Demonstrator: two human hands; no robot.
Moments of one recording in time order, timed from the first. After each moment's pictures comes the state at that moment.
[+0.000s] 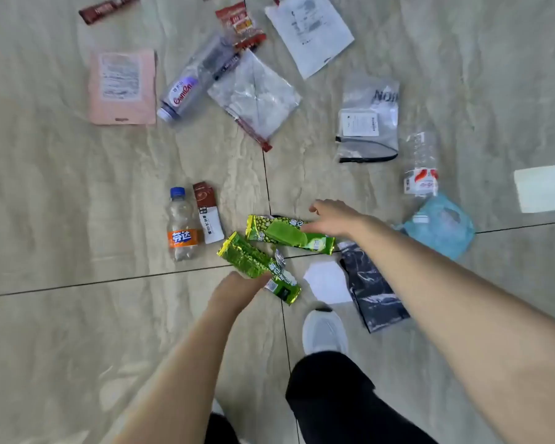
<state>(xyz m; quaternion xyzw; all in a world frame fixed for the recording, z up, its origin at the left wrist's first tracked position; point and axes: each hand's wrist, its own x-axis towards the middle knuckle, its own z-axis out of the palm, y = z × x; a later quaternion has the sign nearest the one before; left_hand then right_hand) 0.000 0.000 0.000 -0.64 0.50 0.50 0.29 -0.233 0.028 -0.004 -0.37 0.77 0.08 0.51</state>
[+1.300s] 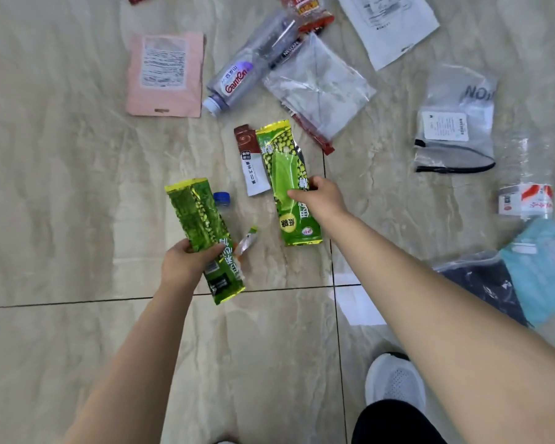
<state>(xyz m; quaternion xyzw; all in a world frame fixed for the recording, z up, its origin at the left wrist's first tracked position) 0.089 -0.138 -0.056 -0.72 0.45 0.53 -0.03 -0.143 -0.087 -0.073 -0.13 0.81 -0.34 0.47</state>
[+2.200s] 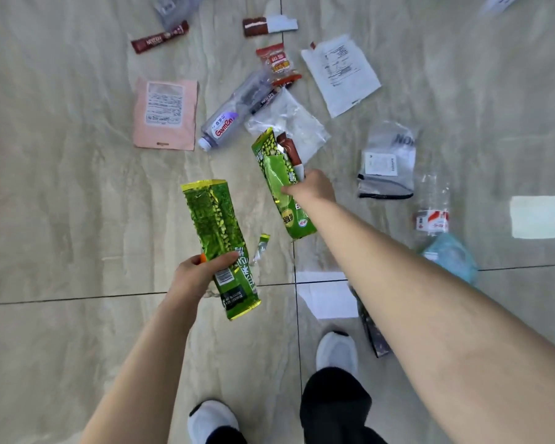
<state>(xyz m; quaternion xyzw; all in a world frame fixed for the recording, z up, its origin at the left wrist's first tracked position) 0.046 -0.117 0.094 -0.68 0.33 0.66 0.02 -0.190 -0.117 0.054 -0.15 0.87 -0.20 0.43</state>
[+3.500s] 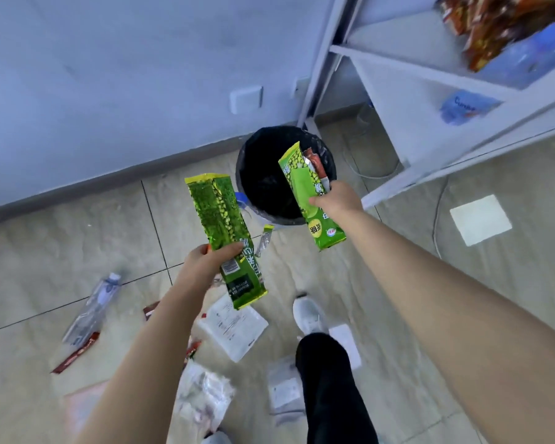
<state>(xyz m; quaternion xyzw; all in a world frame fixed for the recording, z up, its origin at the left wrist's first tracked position) -0.622 -0.461 0.350 -0.54 0.49 0.68 0.08 -0.853 -0.346 0.327 -0.08 0.92 -0.20 0.34</state>
